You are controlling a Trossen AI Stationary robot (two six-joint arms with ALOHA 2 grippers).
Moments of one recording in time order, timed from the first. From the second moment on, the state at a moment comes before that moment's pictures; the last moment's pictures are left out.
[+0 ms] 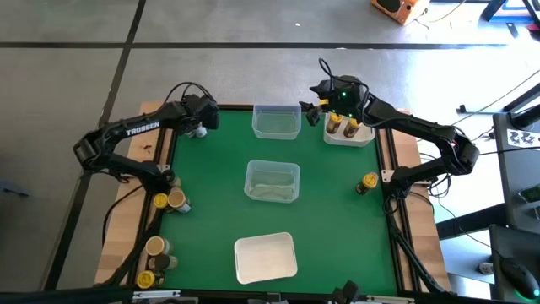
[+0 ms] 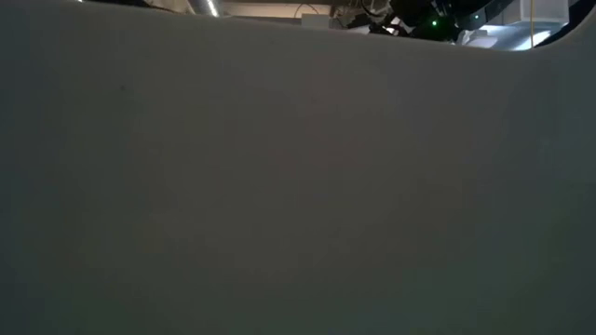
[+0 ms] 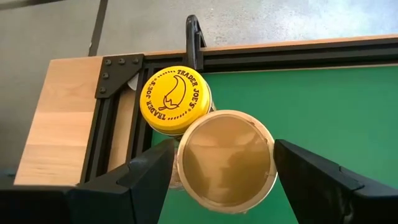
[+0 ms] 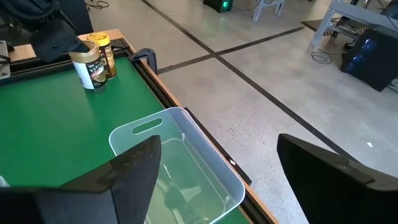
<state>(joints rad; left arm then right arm) 0.71 1.31 0.89 -0.82 -0.62 -0.77 -0.59 1.36 1.10 -0.13 0.03 -0.09</state>
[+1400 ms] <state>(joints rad) 0.72 1.26 0.89 -0.80 -0.55 -0.73 -0.59 1.36 1.10 -0.12 0.03 -0.09</state>
